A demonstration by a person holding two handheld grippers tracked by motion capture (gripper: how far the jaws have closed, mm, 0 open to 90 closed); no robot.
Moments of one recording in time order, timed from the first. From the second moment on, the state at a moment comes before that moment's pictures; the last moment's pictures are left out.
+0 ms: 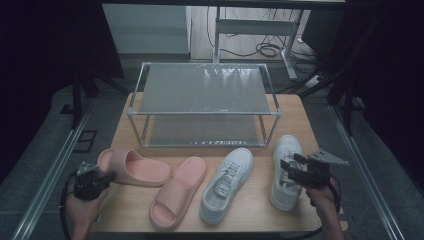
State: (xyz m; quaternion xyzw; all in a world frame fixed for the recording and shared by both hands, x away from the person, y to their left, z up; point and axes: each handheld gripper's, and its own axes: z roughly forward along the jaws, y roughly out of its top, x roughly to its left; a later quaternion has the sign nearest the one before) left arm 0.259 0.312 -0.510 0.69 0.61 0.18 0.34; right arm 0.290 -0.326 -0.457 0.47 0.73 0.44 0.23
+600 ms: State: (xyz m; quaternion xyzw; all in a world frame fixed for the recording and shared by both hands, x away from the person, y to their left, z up) left arm 0.245 0.269 -0.484 0.72 0.56 0.19 0.38; right arm 0.288 -0.329 -0.455 0.48 0.72 0.45 0.23
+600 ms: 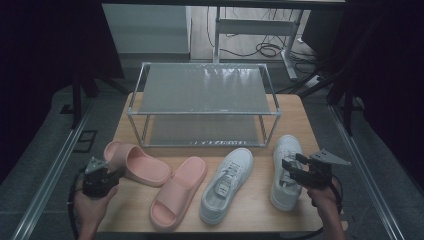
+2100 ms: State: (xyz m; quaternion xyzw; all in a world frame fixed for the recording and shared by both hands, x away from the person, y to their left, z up) left arm 0.253 0.282 -0.506 0.72 0.59 0.19 0.31; right arm 0.289 -0.329 -0.456 0.48 0.72 0.44 0.23
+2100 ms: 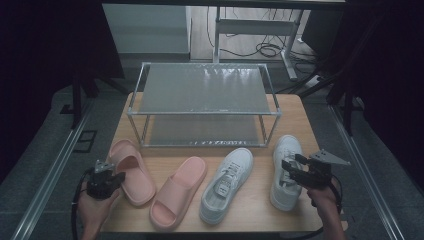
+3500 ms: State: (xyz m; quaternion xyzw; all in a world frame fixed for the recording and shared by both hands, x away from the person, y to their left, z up) left arm 0.311 0.356 -0.496 0.70 0.61 0.18 0.33; right arm 0.290 -0.329 -0.458 0.48 0.72 0.44 0.23
